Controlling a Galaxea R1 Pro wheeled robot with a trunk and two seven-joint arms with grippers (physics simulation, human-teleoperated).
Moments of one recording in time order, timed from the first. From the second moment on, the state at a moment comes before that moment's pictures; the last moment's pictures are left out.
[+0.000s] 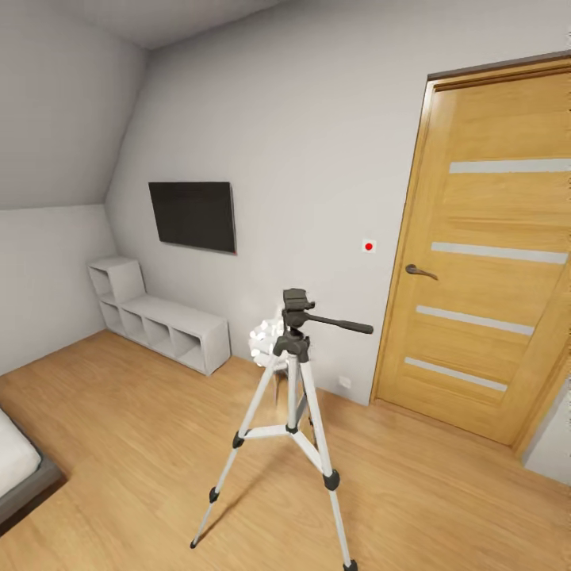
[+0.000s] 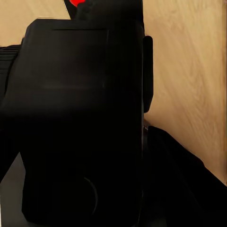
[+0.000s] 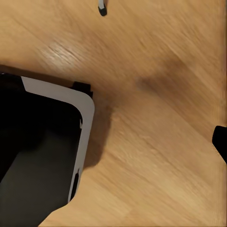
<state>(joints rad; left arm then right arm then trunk) -0.26 -0.04 -0.12 0.00 0.76 0.01 0.09 -0.27 -0.17 -0.01 0.03 0.24 -0.01 0.16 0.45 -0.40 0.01</state>
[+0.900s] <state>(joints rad) -0.26 -0.04 -0.12 0.00 0.76 0.00 0.09 -0.27 -0.17 -0.01 0.03 0.24 -0.01 0.15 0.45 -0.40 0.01</state>
